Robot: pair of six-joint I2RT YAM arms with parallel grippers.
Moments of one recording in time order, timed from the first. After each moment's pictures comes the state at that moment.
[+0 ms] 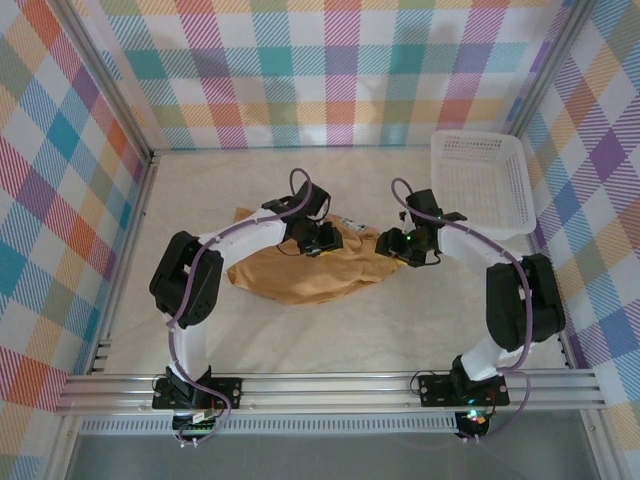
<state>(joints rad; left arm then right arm) -0.63 1.91 1.42 -0.58 0.30 -0.78 0.30 1.61 1.02 -0.59 -0.32 0.52</state>
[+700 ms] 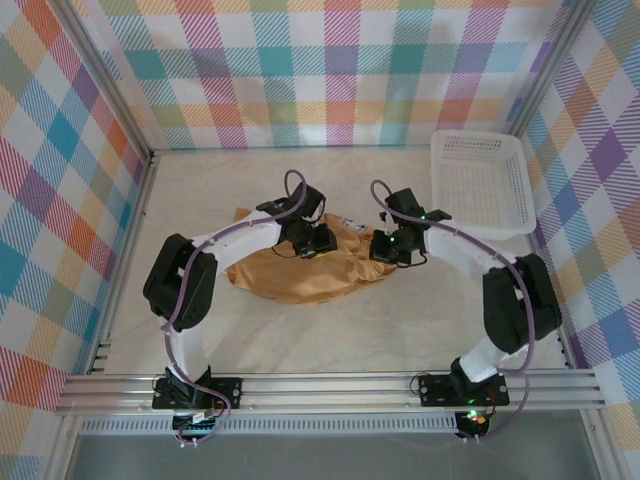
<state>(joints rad) -0.61 1.86 1.37 -0.58 0.30 -0.78 0.45 1.59 1.08 -0.64 -0.30 0.55</state>
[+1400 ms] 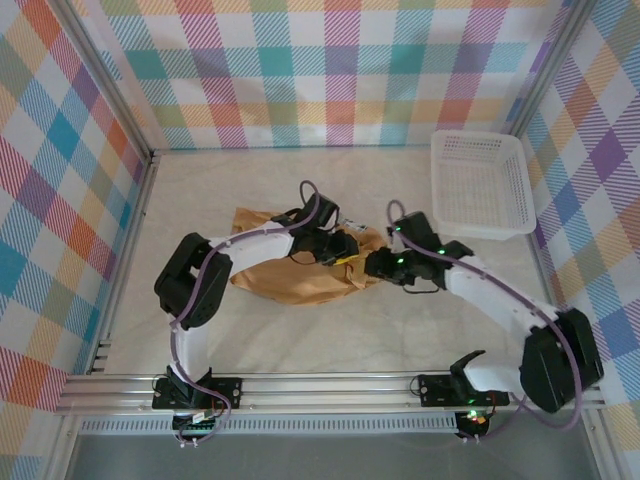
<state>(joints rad) -0.70 1.93 1.33 -0.33 0.43 -0.91 0.48 1.24 0.84 -0.57 -0.31 0.69</state>
